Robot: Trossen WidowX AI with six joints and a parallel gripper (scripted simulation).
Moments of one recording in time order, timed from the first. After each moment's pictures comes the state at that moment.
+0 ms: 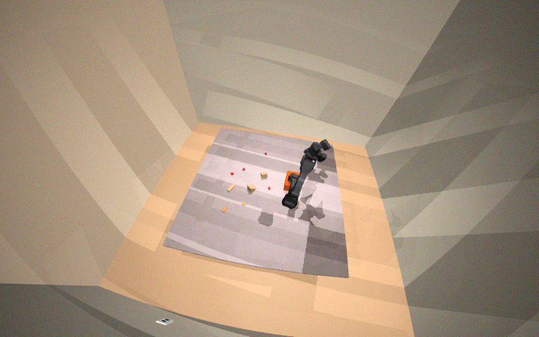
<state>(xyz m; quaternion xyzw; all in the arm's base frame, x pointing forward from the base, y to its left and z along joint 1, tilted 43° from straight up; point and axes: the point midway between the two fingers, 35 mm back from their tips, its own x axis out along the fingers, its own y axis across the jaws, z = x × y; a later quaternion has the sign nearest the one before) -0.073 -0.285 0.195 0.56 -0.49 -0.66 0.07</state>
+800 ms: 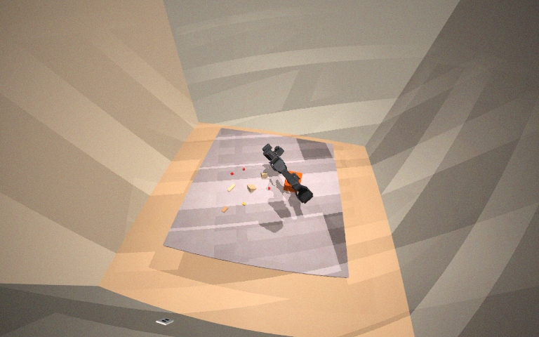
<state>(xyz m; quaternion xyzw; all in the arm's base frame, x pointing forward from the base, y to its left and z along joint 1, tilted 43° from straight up) 0.223 -0.138 0.074 0.67 0.17 -0.54 0.49</state>
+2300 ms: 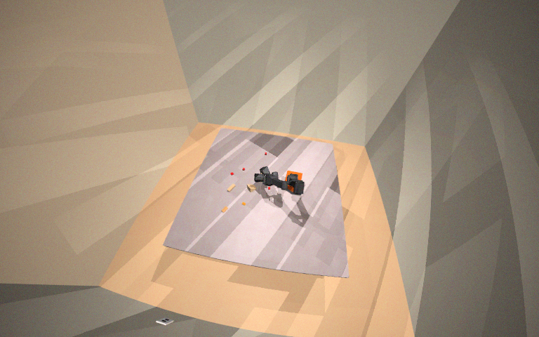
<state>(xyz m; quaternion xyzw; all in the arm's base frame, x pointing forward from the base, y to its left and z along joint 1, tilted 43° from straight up) 0.221 0.063 -0.020 0.46 0.54 -0.29 0.64</state>
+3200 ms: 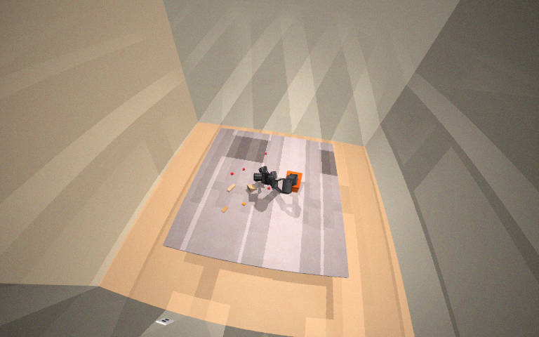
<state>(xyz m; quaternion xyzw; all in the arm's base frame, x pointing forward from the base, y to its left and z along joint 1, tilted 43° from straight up) 0.233 0.068 -0.062 0.46 0.54 -0.29 0.64</state>
